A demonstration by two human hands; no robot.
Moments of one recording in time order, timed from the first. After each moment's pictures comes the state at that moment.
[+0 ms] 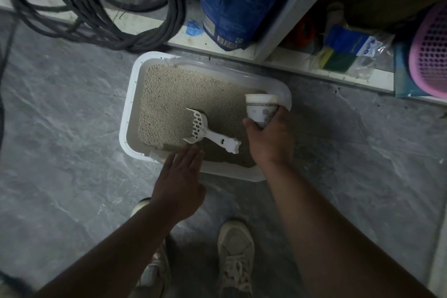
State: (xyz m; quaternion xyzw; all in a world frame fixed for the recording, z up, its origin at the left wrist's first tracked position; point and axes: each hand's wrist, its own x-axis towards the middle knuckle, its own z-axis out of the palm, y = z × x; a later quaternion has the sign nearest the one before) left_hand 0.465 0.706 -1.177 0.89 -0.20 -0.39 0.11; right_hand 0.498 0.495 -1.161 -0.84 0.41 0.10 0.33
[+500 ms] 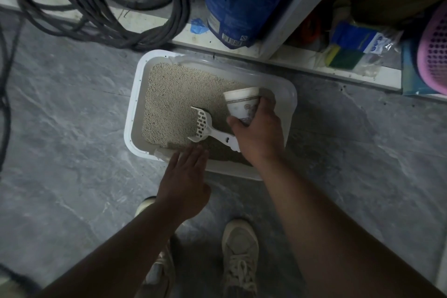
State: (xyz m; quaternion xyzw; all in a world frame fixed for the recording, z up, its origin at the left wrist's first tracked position) left_hand 0.463 0.707 -1.178 0.90 -0.21 -0.37 0.12; right_hand 0.513 0.517 -1.152 -0.86 0.35 0.12 0.36
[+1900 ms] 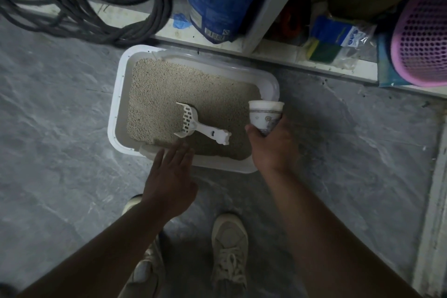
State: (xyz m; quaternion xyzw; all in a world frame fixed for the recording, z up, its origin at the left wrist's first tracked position) left_hand 0.451 0.709 -1.182 0.90 -0.20 -0.36 0.11; right_hand 0.457 0.482 -1.155 -0.83 0.46 0.10 0.30
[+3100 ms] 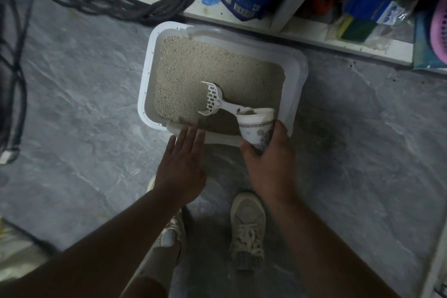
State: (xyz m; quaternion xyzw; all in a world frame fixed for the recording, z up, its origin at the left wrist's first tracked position) left_hand 0.426 0.749 -1.168 0.91 -0.20 -0.34 0.11; right_hand 0.399 0.558 -1.120 -0.85 0.36 0.10 0.37
